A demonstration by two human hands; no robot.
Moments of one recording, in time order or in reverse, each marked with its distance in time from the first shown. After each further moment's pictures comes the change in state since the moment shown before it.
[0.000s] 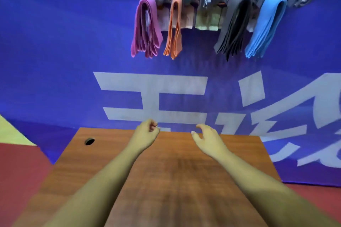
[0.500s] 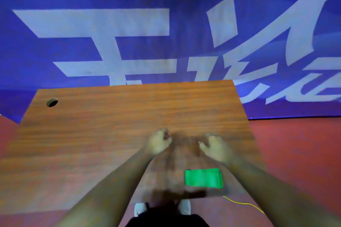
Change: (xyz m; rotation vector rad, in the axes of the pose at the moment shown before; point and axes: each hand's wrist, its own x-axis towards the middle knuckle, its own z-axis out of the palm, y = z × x) left_hand -0.109 -0.052 0.227 0.173 -0.520 -0.091; right_hand -0.143 0.210 0.043 -0.089 -0.334 0.281
